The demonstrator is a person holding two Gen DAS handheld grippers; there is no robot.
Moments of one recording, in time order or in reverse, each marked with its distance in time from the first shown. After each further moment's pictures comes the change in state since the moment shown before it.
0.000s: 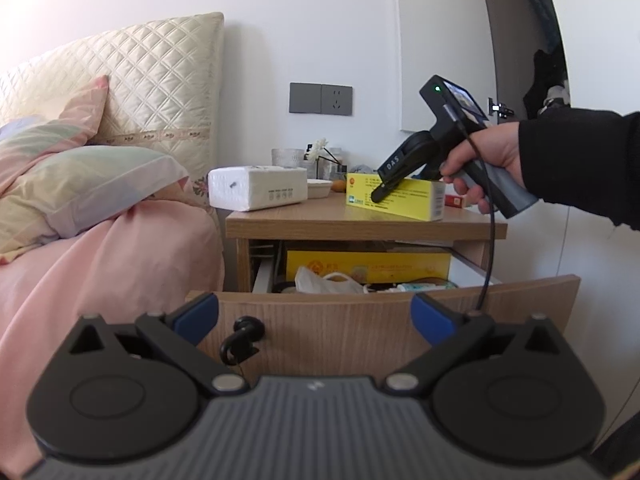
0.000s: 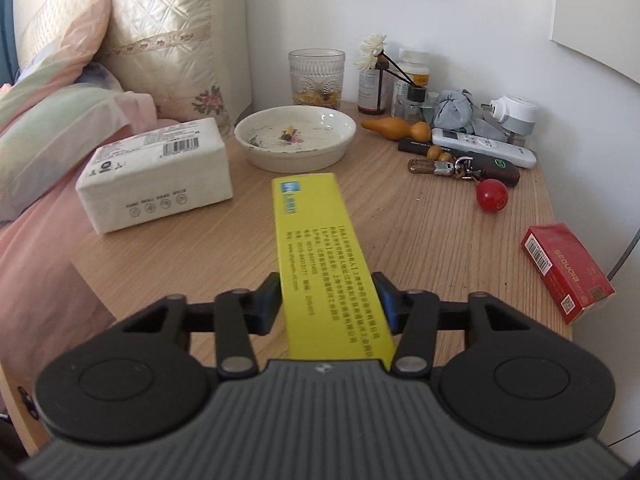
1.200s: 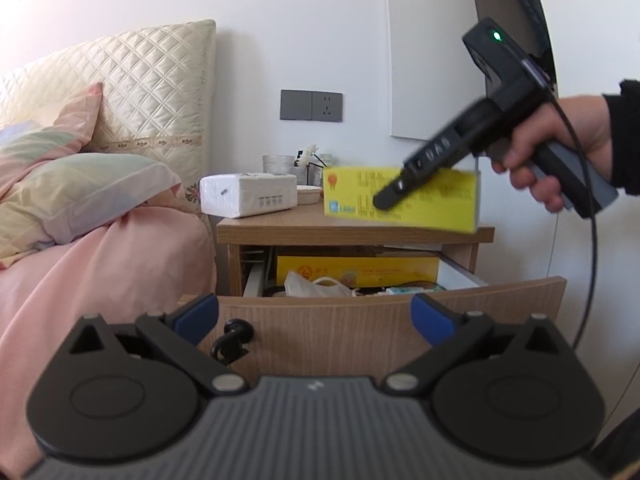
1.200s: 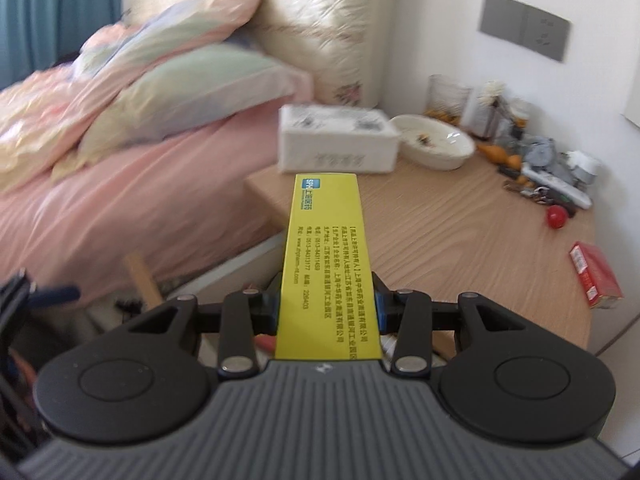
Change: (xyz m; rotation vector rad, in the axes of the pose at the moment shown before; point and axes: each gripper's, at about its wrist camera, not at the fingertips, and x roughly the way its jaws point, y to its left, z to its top) left arm -0.009 -0.007 -0.001 0.005 -0.024 -0.015; right arm -0.106 0.083 -0.052 -0.273 0.009 0.194
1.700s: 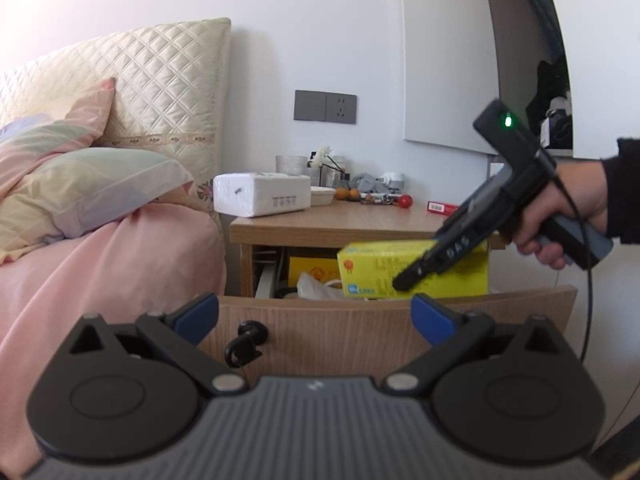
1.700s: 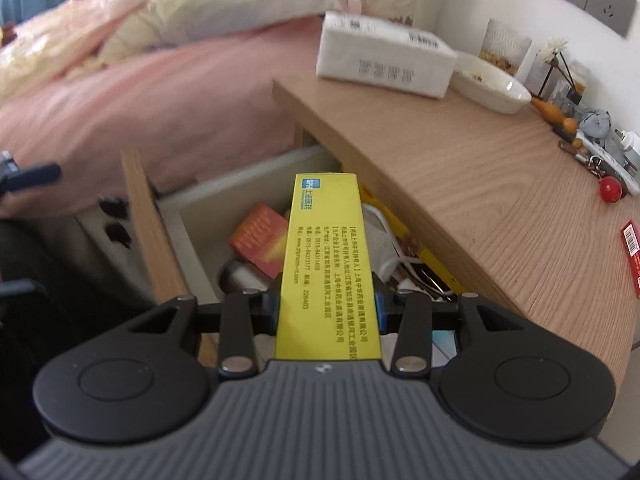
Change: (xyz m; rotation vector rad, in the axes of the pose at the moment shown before) left arm 0.003 0.009 0.001 -0.028 0.003 0.020; right arm 0.053 0.001 -0.038 -0.120 0.158 0.069
